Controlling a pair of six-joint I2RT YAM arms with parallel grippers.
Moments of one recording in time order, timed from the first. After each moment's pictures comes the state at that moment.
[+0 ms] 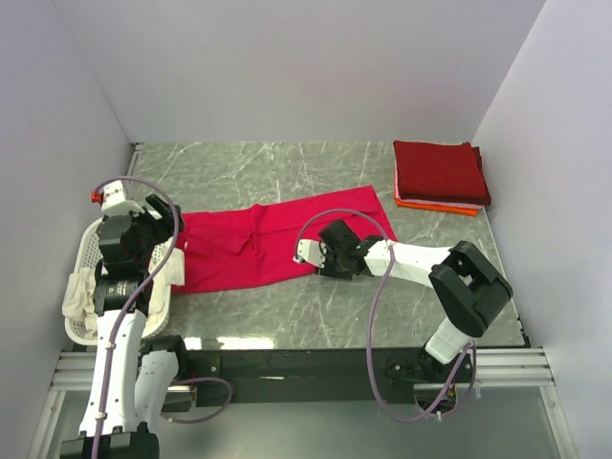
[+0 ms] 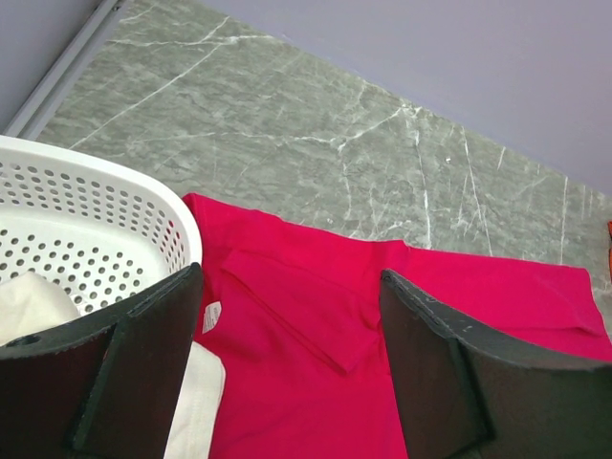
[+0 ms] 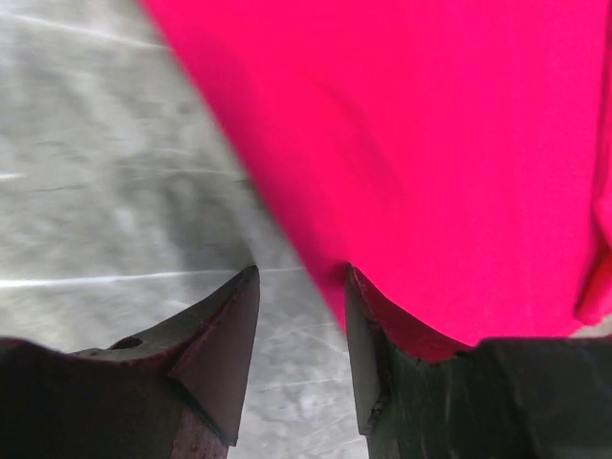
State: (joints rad) left arm 0.13 0.67 0.71 -0.24 0.02 -0.38; right arm 0.76 1.62 0.87 -0.33 0.07 -0.72
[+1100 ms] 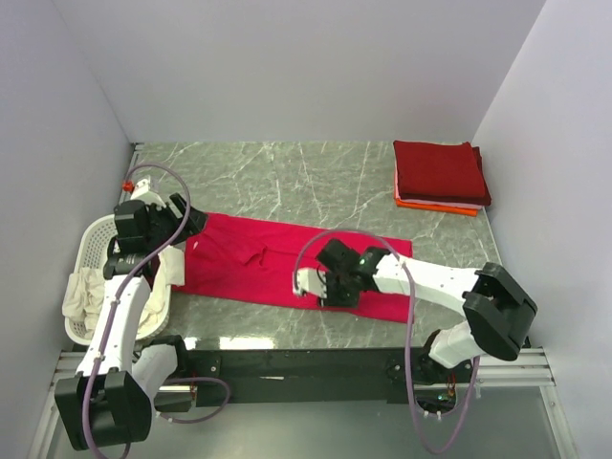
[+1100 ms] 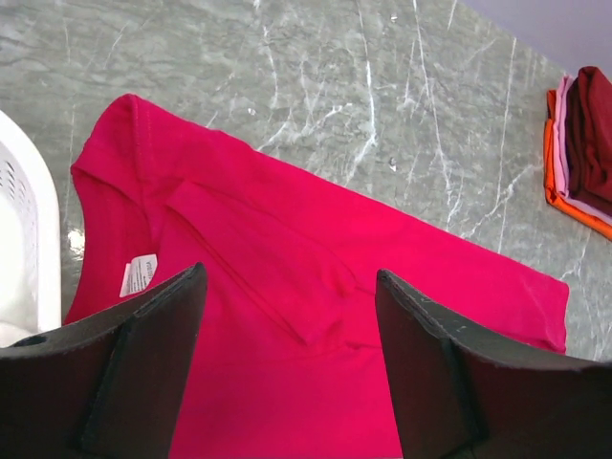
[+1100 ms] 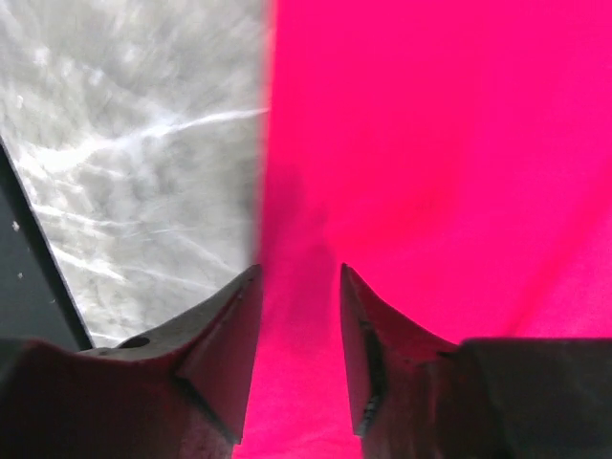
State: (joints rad) left arm 0.13 0.94 0.70 -0.21 0.32 -0.44; right arm 0.93 1.44 0.82 -0.65 -0.11 -0.66
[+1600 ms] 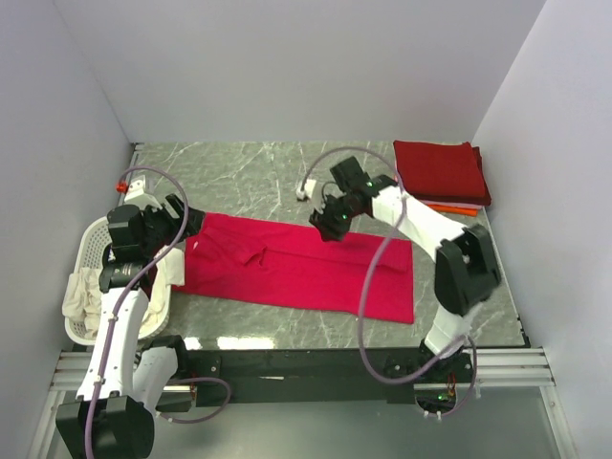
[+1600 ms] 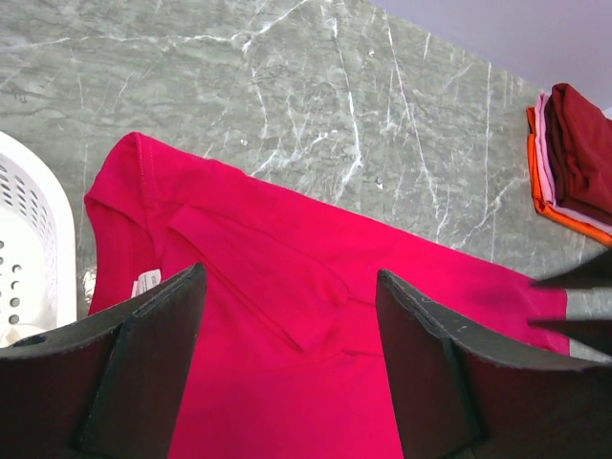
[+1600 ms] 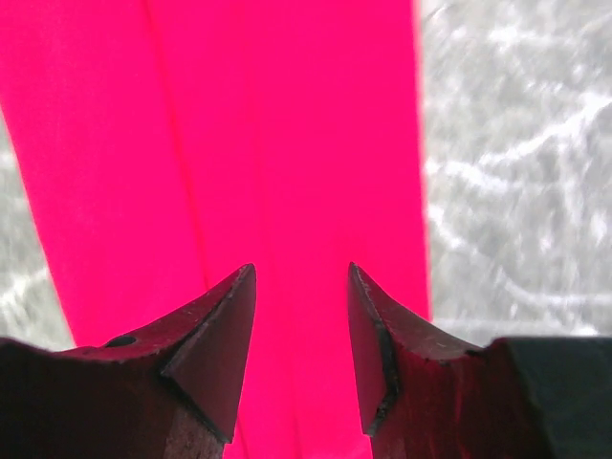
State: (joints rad) left arm 0.13 0.83 0.70 -0.22 0.32 -0.41; right arm 0.55 1.71 1.36 -0.72 -0.39 -0.65
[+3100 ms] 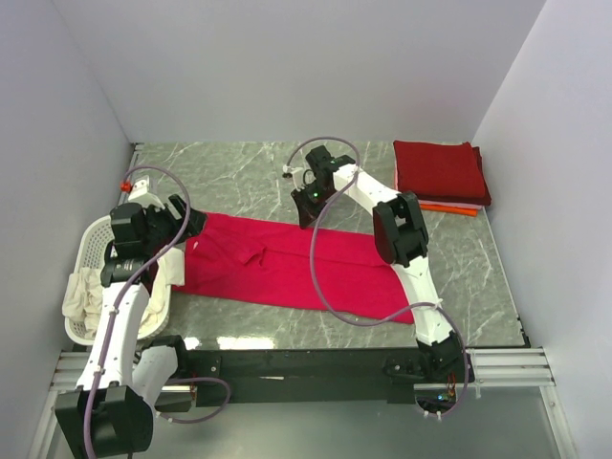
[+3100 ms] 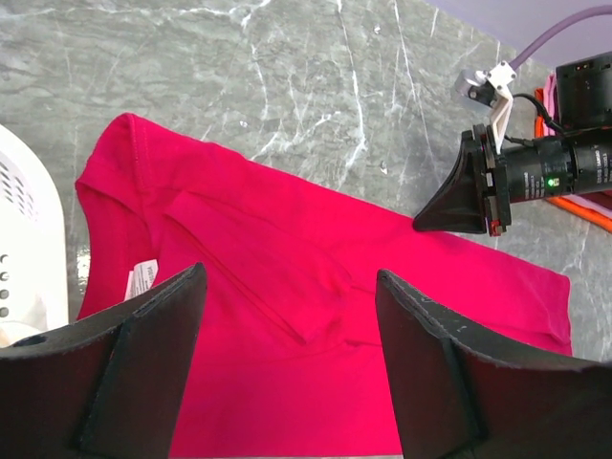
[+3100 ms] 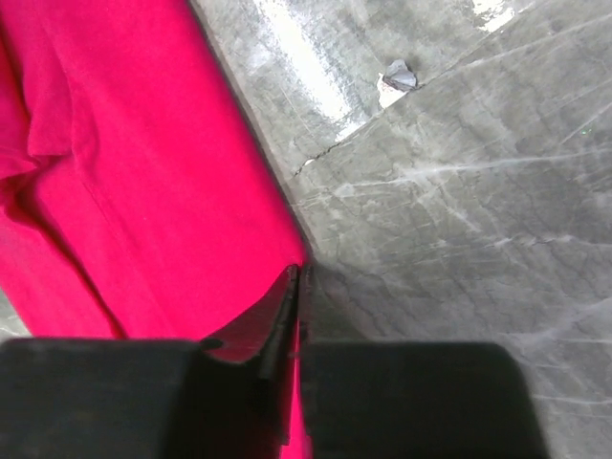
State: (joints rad) left arm 0.13 0.87 0.70 -0.23 0.33 -0.41; right arm 0.50 2.44 2.09 -0.90 -0.54 -0.25
